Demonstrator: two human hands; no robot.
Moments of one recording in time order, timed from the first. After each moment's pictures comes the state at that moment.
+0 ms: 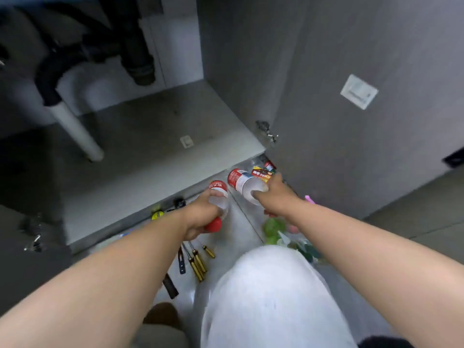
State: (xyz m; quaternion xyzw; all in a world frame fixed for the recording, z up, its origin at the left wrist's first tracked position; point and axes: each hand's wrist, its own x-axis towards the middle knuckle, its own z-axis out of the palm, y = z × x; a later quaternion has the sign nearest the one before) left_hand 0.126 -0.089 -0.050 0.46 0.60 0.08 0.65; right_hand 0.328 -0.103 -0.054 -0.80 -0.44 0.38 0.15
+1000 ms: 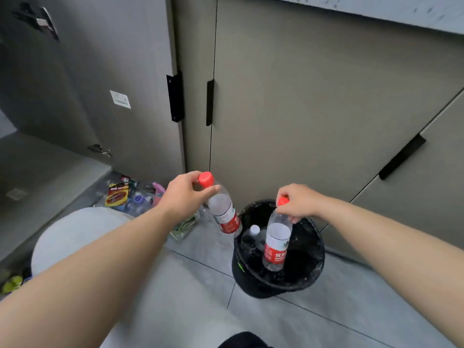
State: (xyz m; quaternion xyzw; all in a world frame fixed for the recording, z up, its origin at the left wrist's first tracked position) left_hand 0.328 -0.338 0.073 0.84 0.28 0.15 0.44; right_hand 0.525 -0.560 0.091 -0.90 -0.30 0.28 0.11
